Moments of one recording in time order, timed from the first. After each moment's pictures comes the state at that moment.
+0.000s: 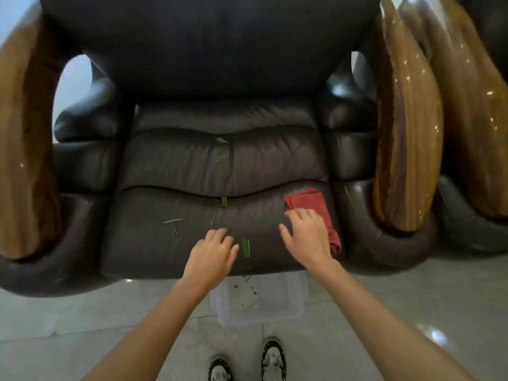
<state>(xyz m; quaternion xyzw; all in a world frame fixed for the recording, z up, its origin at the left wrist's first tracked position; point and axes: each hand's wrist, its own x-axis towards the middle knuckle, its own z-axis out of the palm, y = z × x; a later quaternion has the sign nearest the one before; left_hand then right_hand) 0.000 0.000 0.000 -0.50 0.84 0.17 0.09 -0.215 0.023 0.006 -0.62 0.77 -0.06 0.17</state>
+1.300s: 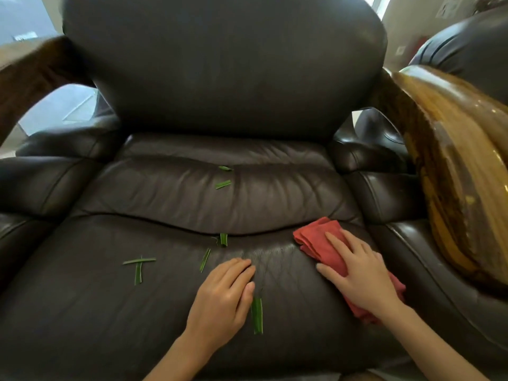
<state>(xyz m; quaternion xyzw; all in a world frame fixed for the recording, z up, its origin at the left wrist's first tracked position) -0.012 -0.037 -0.178 -0.39 0.86 0.09 -0.32 -0.283 -0.008 -0.146 -0.63 0.78 -0.04 0.05</state>
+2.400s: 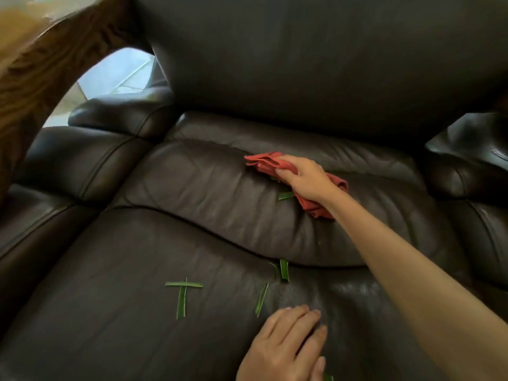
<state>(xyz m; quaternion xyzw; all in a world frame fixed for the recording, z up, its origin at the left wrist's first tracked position) -0.015 -0.057 -0.206 -0.36 0.85 0.01 -0.38 -0.149 -0.301 -0.142 -0.77 0.57 -0.22 0.18</state>
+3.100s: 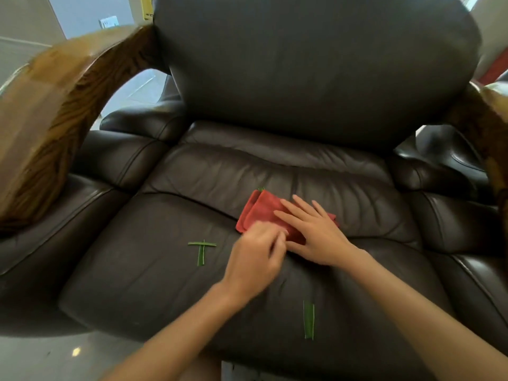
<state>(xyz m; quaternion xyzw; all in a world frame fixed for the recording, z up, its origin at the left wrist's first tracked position) 0.016 -0.081 -0.130 -0.45 0.76 0.18 -0.43 -0.168 -0.135 -0.143 -0.86 0.50 -0.04 0.04</state>
